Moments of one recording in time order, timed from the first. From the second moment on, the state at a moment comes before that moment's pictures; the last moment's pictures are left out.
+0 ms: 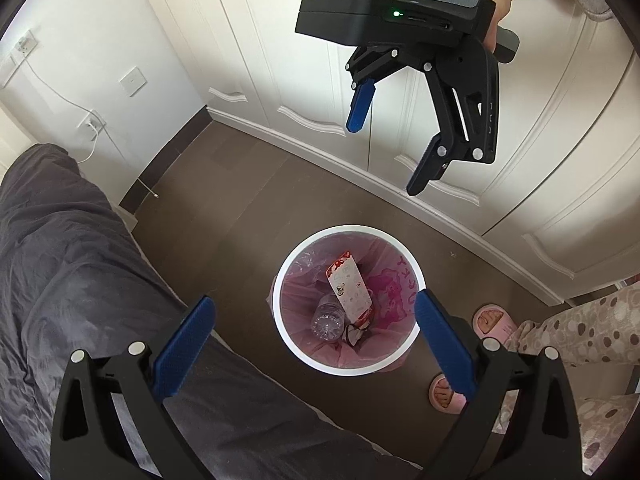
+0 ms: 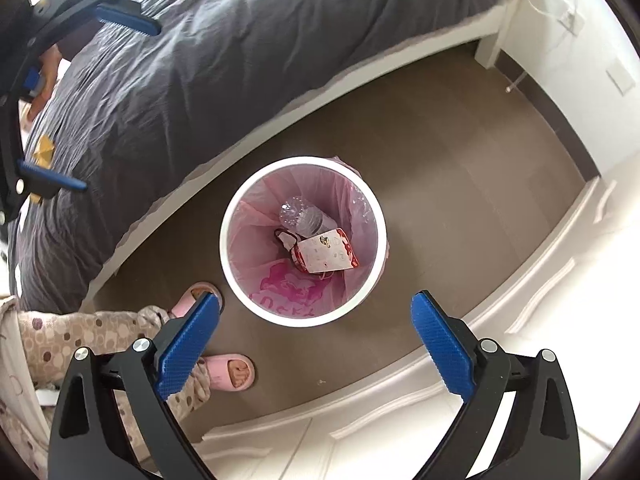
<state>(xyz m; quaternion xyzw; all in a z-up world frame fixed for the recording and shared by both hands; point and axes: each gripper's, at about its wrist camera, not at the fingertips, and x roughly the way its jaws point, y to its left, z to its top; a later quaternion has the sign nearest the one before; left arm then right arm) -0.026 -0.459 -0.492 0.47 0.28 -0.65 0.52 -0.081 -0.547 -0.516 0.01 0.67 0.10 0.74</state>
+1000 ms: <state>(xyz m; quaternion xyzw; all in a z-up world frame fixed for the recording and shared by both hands) -0.009 -0.202 -0.371 0.42 0.36 -0.51 0.66 -0.012 -0.340 -0.382 -0.17 0.61 0.24 0.73</state>
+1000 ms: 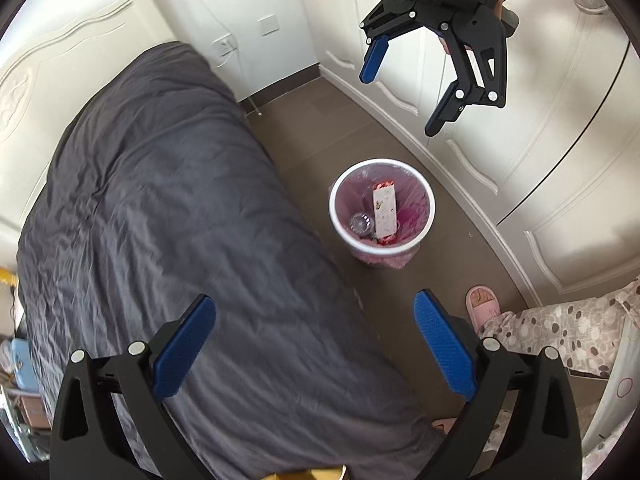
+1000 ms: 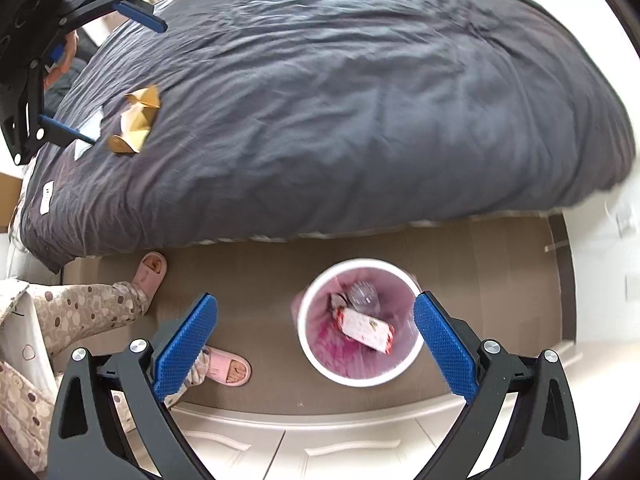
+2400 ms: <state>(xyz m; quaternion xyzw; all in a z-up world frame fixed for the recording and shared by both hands) -0.049 0.302 -0.484 0.21 0.56 -0.25 0.76 0.035 0.126 -0.551 -0.32 0.63 0.41 0.58</state>
